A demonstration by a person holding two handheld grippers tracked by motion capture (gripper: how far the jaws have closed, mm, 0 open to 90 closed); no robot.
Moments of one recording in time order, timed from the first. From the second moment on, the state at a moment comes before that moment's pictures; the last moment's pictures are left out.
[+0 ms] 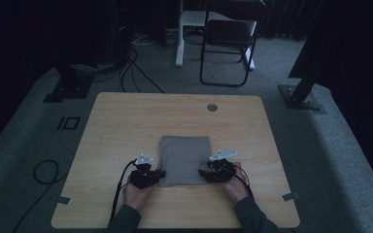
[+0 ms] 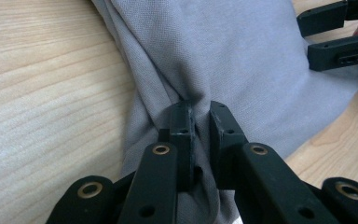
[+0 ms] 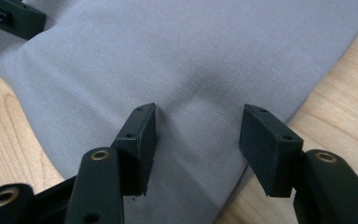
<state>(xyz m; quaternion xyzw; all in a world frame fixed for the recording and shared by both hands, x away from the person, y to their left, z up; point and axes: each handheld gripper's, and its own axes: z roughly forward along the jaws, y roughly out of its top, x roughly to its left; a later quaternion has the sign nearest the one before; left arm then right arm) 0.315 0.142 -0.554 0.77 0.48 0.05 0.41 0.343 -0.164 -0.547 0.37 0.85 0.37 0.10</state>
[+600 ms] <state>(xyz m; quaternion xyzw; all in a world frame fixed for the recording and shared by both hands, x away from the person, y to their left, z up) 0.381 0.159 -0.551 0.74 0.53 0.08 0.41 0.411 -0.131 -0.546 0.39 0.83 0.36 0.14</state>
